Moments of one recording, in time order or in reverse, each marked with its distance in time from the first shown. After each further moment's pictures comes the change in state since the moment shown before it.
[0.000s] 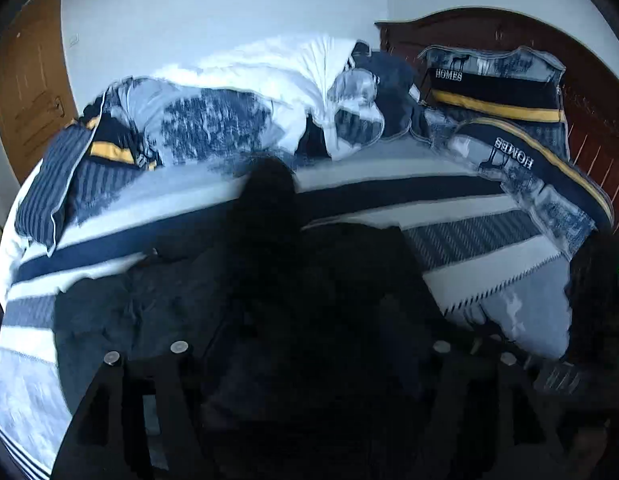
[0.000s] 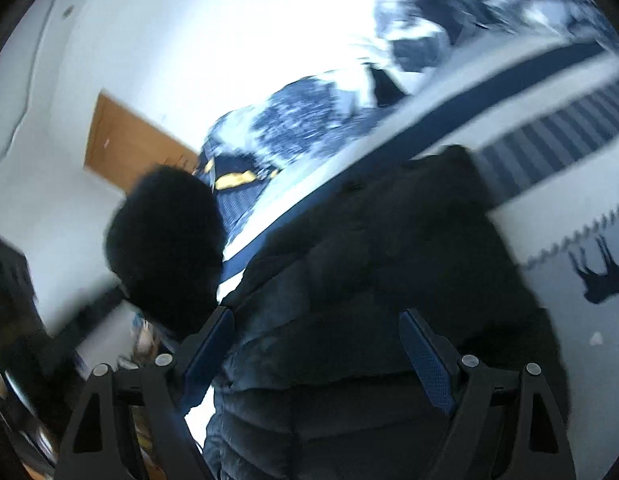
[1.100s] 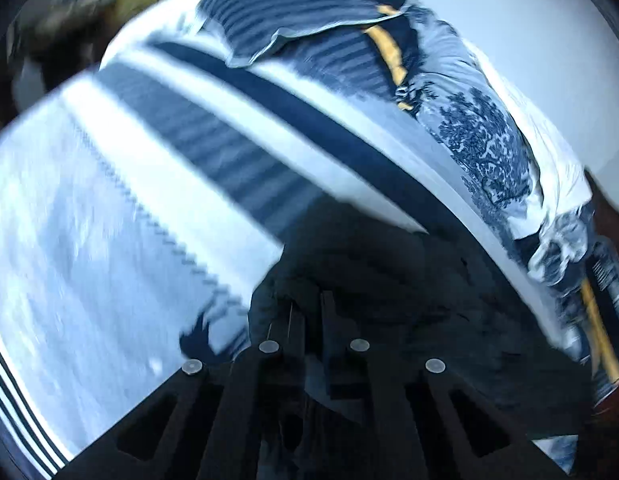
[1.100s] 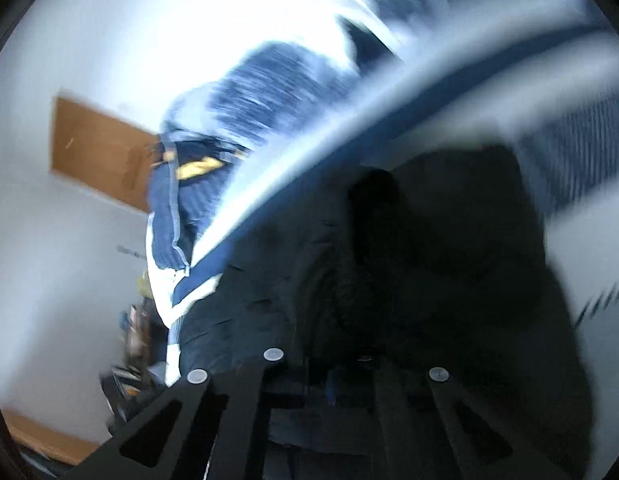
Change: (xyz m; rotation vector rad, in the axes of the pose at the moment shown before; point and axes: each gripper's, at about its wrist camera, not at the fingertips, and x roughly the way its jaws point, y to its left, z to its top) left arm 0.004 0.321 -0.094 -0.822 0.090 0.195; right arm 0.066 0.058 0.039 -0.102 0.082 -0.050
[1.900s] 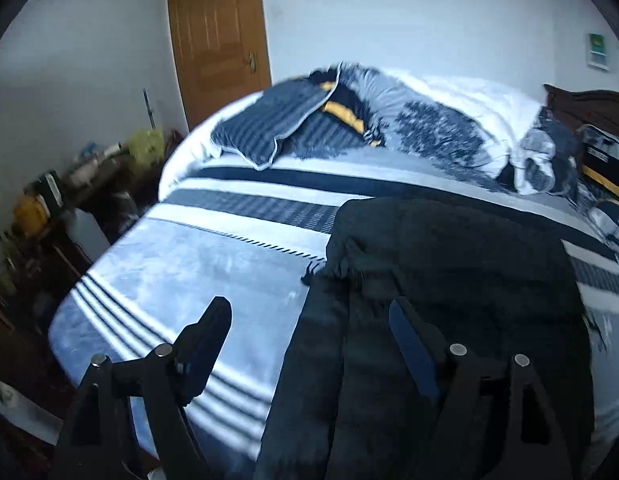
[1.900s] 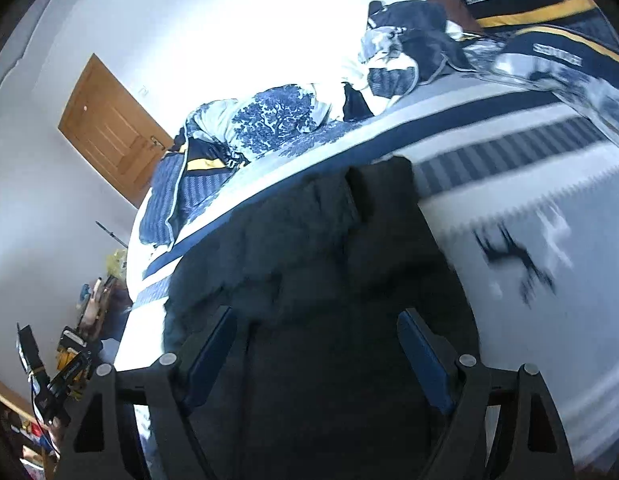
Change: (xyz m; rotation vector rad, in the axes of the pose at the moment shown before) left arm -0.235 0.020 -0.164 0.404 -0.325 0.190; right arm -0.179 0.000 -0.158 -0.080 -0.088 -0.155
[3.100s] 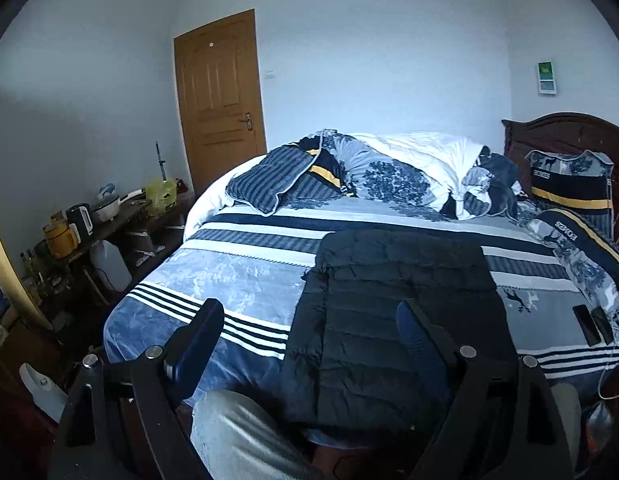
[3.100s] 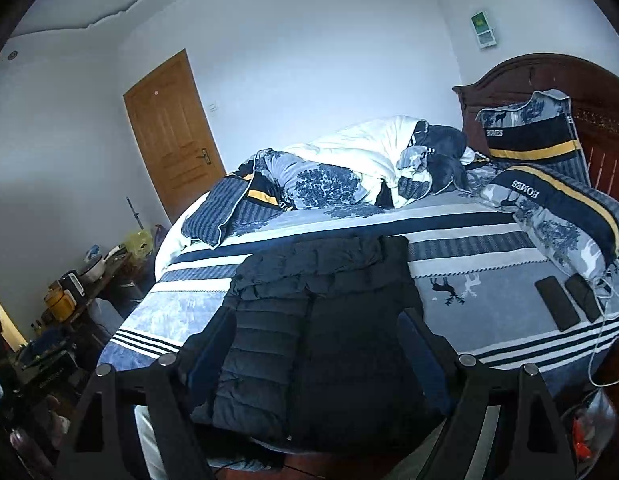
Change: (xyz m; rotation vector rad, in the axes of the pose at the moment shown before) left arm -0.270 0.015 -0.074 0.015 -0.173 -0.058; right arm -0.273 0.124 -0.116 -0.308 -0.249 -0.082
